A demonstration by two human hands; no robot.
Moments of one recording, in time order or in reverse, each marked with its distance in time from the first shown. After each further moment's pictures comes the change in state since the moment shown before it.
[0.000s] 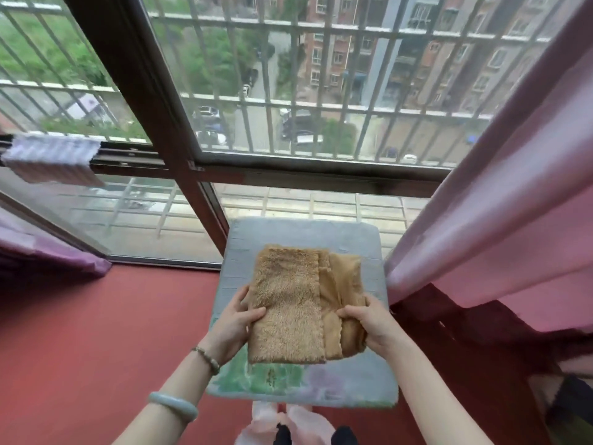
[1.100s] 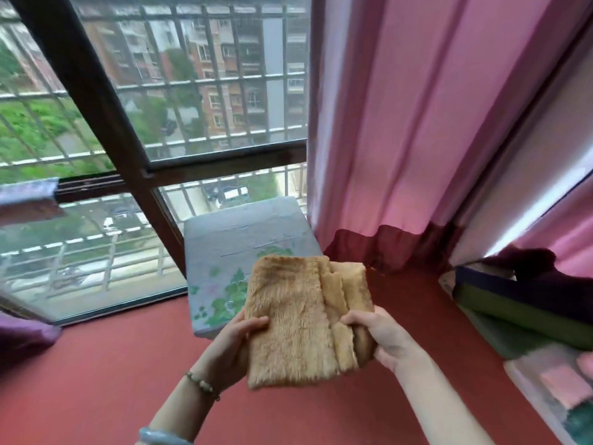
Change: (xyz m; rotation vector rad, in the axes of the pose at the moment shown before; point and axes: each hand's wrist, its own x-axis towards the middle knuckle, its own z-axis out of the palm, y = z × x) left_hand -0.318 -0.115 0.014 -0.034 -0.408 -0.186; right_hand -0.367 0.196 -0.010 0.341 0.142 -0.181
